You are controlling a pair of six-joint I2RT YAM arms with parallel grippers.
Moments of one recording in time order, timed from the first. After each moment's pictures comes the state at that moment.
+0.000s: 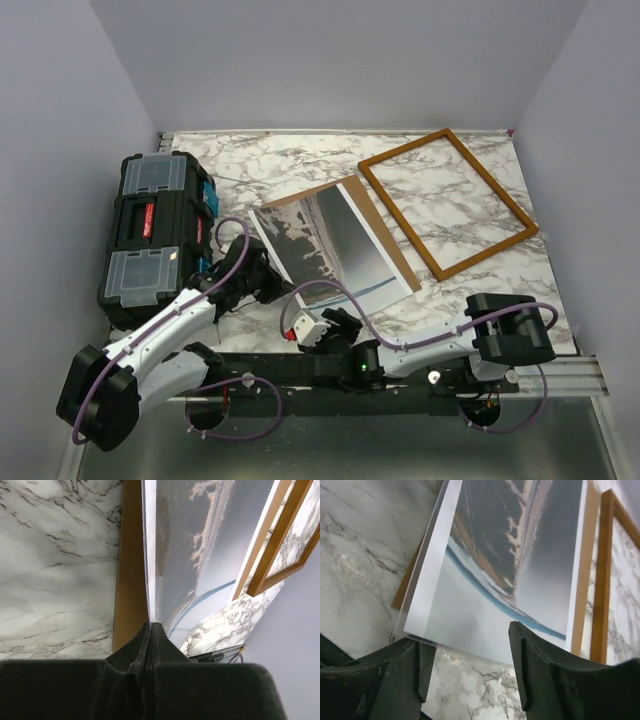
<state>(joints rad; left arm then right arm) -0.54 0.99 0.53 -0.38 0.14 -1.26 1.64 1.65 0.85 -0.17 1.00 0.22</state>
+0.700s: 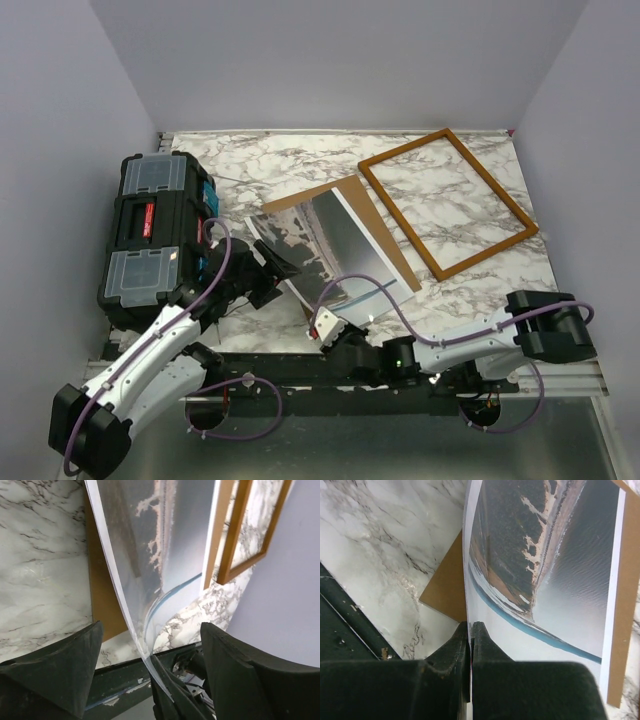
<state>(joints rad) -0.51 0.82 0.53 -0.42 0.16 -1.24 1.62 1.47 0.62 0.15 0.87 0.10</state>
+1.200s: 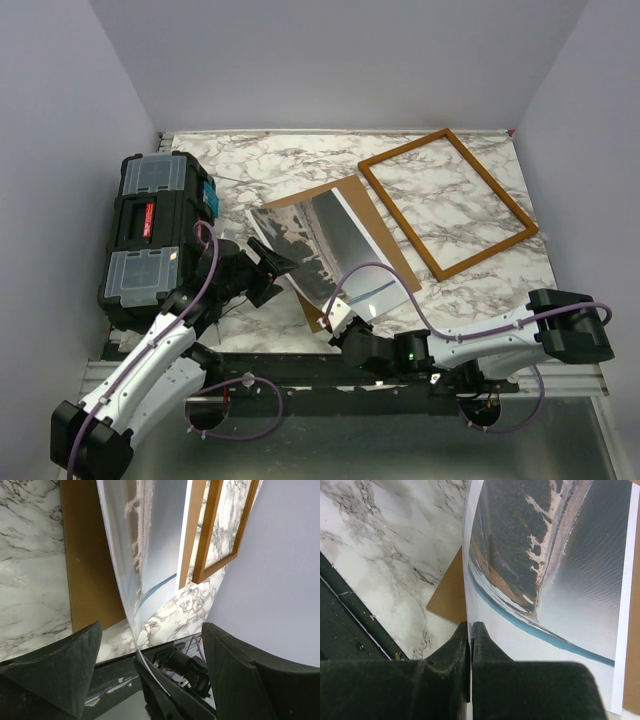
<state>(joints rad) -0.47 0.71 0.50 -0.40 0.22 -1.30 1.58 1.33 0.56 0.19 0.77 0.16</state>
